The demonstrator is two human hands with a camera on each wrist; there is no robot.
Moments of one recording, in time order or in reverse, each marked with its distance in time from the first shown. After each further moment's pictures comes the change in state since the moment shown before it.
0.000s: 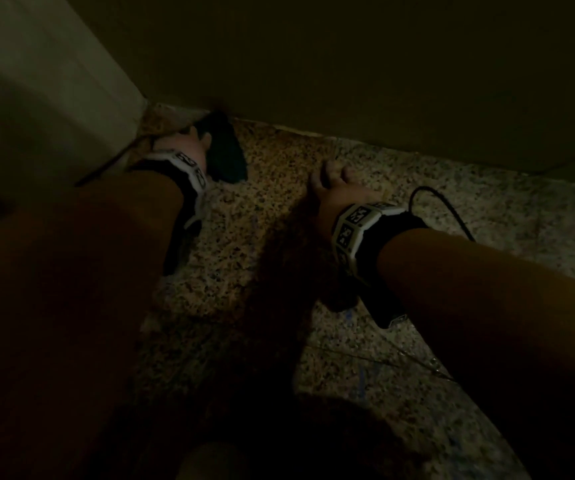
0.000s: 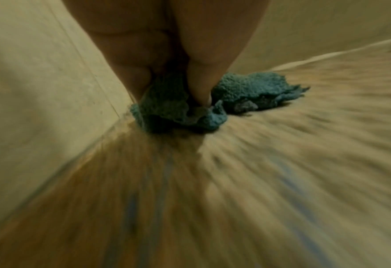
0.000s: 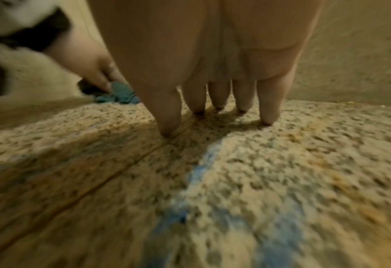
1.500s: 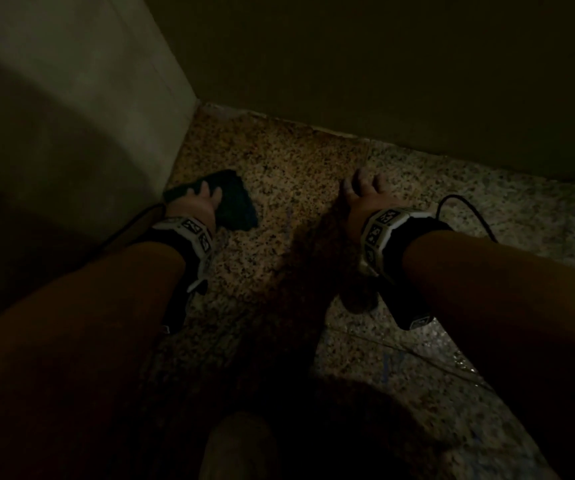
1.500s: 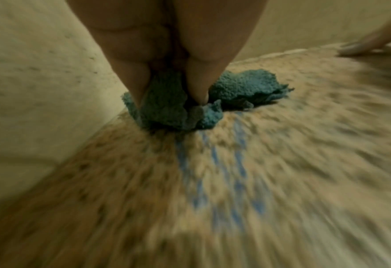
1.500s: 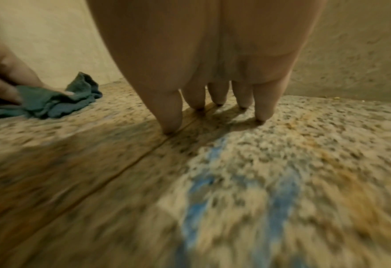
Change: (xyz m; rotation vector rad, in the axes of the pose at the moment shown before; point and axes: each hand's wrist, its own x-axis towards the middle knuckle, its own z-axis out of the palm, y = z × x) left_hand -0.051 -0.027 0.065 -0.047 -0.389 -0.093; right_hand -0.008 -0.008 0.016 -0.043 0.004 0.028
